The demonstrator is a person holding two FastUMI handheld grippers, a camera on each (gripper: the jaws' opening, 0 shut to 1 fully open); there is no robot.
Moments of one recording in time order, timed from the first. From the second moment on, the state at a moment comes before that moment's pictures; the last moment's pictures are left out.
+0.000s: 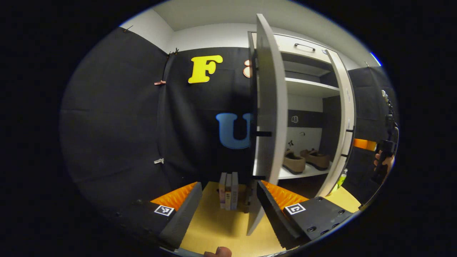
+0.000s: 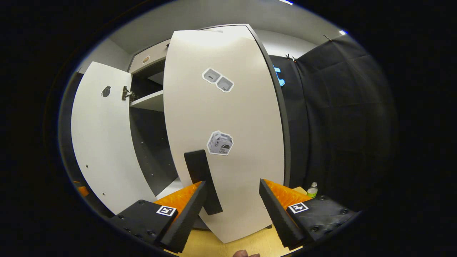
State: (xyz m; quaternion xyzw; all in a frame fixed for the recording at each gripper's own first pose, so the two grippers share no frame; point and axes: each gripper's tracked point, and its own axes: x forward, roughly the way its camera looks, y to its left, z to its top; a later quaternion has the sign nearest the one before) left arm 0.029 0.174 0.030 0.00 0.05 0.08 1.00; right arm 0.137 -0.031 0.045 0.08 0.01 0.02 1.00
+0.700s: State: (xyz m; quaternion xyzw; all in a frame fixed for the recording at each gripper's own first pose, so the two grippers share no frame) left arm 0.078 0.165 0.036 -0.01 0.03 0.07 1.00; right arm 0.082 -0.039 0.039 0.06 0.01 0.02 1.00
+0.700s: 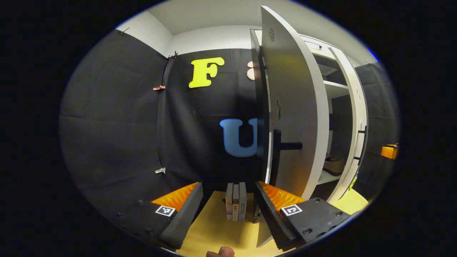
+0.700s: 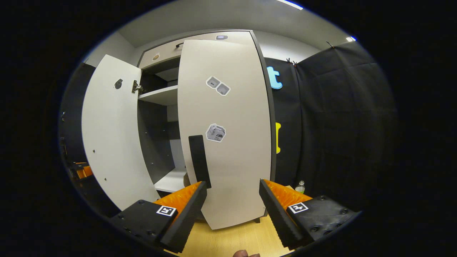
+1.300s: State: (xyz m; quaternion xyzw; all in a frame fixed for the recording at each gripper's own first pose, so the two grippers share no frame) left arm 0.076 0.109 0.038 0.00 0.04 0.04 1.00; right arm 0.088 -0.032 0.038 0.06 0.01 0.04 1.00
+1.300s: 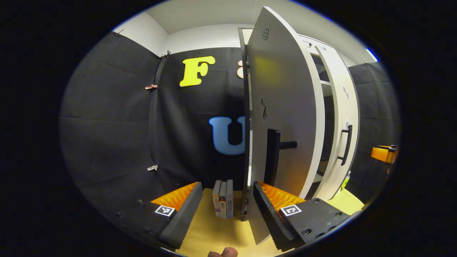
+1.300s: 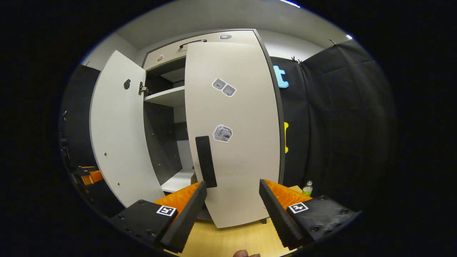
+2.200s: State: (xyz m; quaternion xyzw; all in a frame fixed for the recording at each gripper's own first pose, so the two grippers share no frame) left arm 0.147 -0.061 0.040 0.00 0.03 -0.03 1.00; right arm 0.071 -0.063 0.044 0.08 0.01 0.06 0.99
